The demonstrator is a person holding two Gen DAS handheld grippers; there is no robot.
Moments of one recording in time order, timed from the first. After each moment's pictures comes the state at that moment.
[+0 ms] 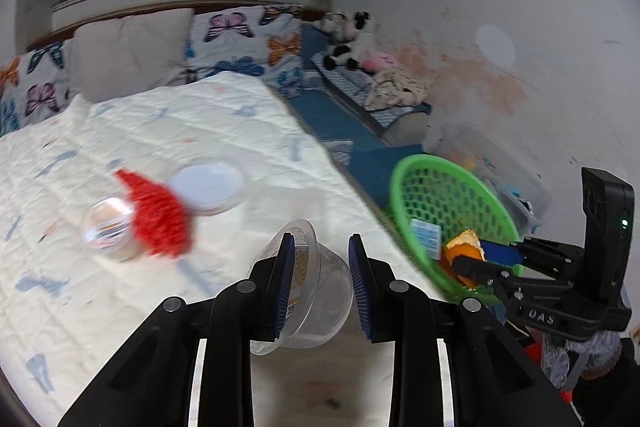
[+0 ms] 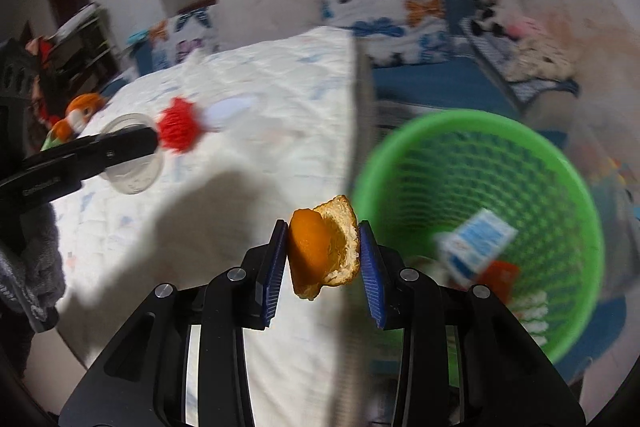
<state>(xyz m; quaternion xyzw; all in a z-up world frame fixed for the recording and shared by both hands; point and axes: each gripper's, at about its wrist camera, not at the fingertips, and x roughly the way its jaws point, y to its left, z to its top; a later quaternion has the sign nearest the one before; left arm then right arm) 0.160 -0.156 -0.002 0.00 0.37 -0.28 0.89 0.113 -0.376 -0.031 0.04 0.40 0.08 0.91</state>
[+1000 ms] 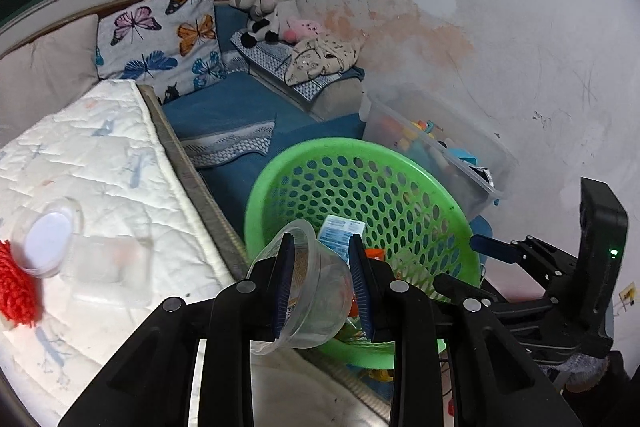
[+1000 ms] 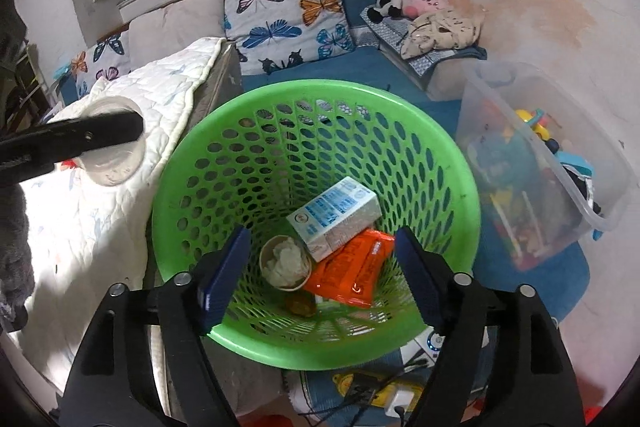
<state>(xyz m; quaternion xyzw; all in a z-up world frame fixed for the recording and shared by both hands) 0.172 -0.306 -0.018 0.04 0.39 -0.37 0.84 0.080 -0.488 -0.059 0.07 0.39 -0.03 0.92</state>
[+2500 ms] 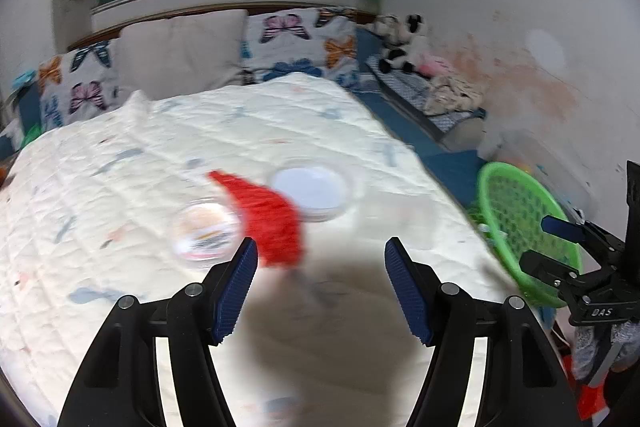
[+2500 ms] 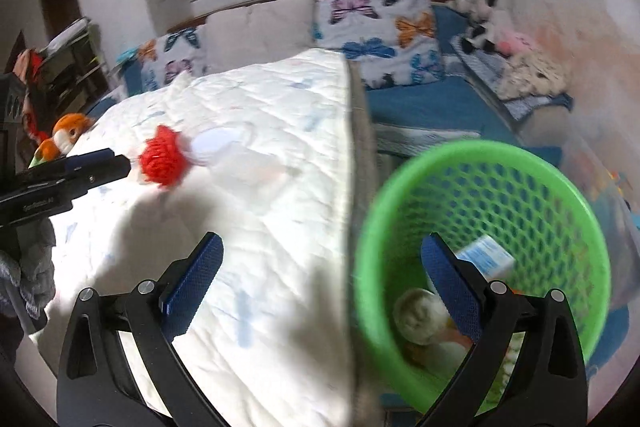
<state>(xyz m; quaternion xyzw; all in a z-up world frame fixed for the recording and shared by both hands) 0.195 -0.076 -0.015 0.01 0.37 -0.18 0.91 0.155 -0.328 -0.034 0.03 0.36 0.10 0.93</state>
